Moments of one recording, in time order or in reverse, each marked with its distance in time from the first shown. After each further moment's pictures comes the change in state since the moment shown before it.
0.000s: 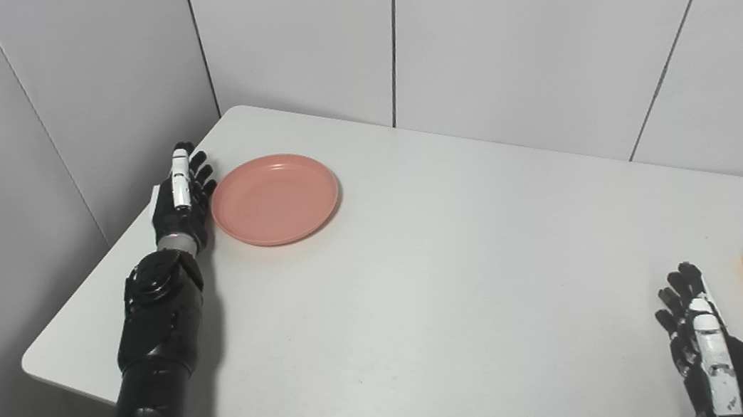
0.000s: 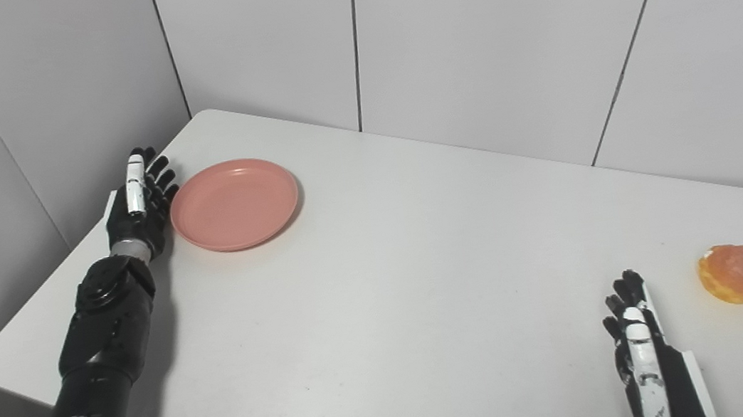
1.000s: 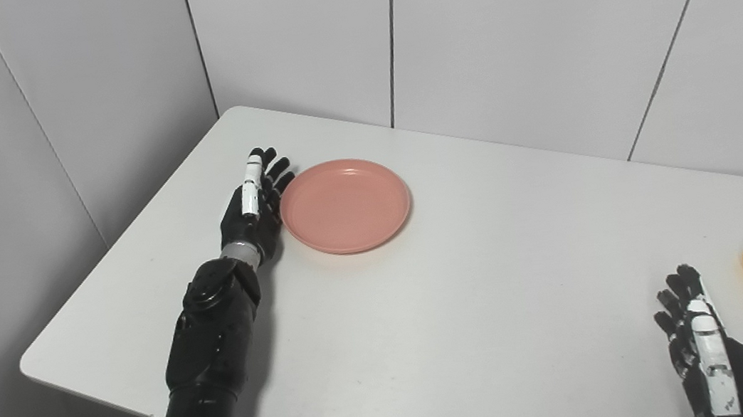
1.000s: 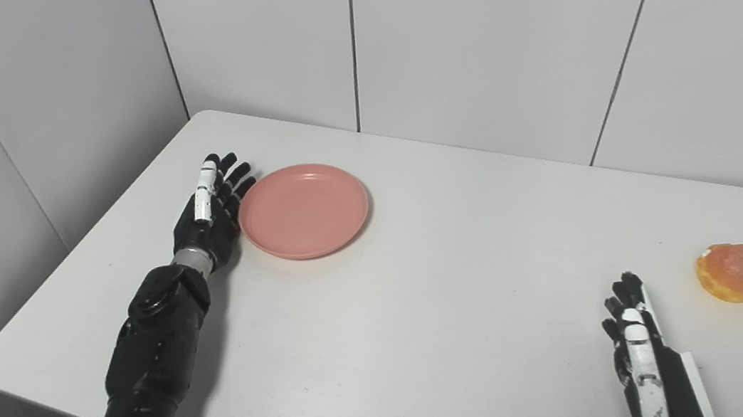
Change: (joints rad) left arm 0.062 -0.131 -0.082 -0.250 -0.032 0.176 -0.028; right arm 0.000 0.004 0.001 0.009 0.000 0.000 -0.002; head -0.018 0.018
